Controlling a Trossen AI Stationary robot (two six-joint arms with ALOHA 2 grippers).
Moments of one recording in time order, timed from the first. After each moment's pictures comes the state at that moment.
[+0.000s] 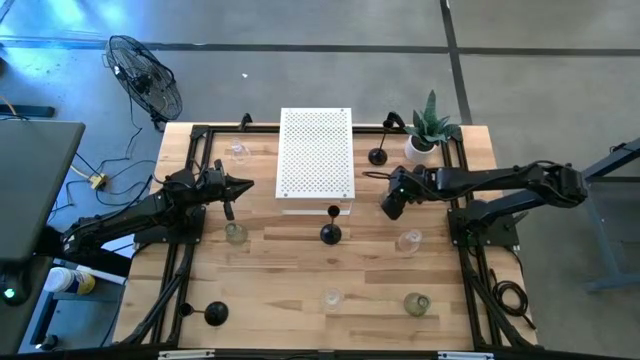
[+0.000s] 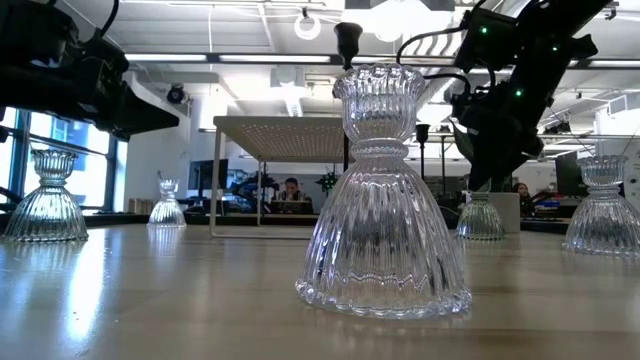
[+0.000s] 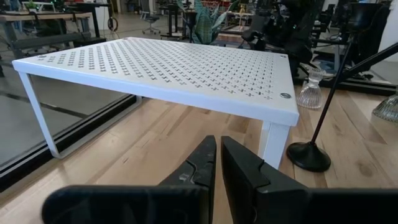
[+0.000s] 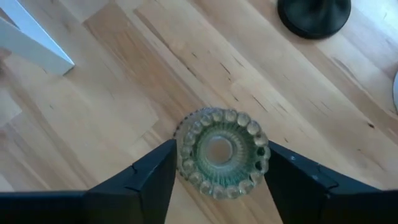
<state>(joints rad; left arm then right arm) 0.41 0.10 0.04 0.00 0.08 -0.03 -0.20 1.19 0.64 -0.56 0.26 0.52</state>
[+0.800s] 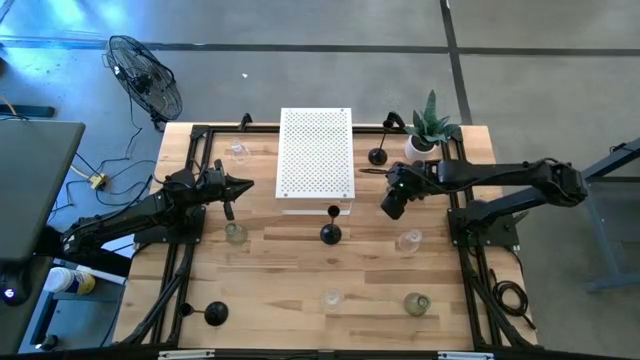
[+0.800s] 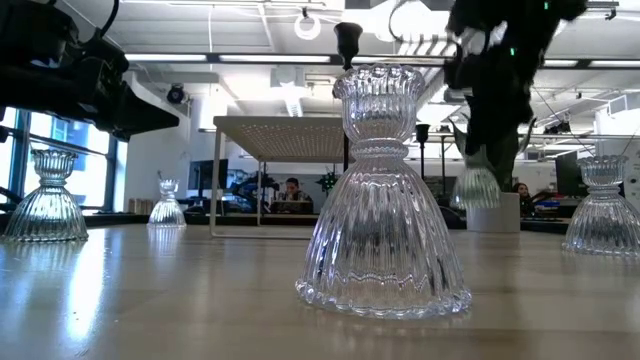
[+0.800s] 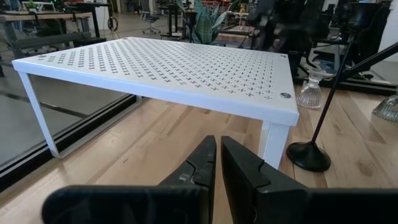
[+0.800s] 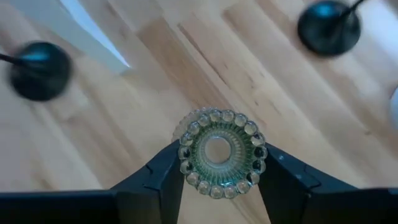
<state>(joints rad) 0.41 0.10 0.04 0.00 0.08 -0.03 -0.15 1.19 0.86 -0.79 0.19 0.50</state>
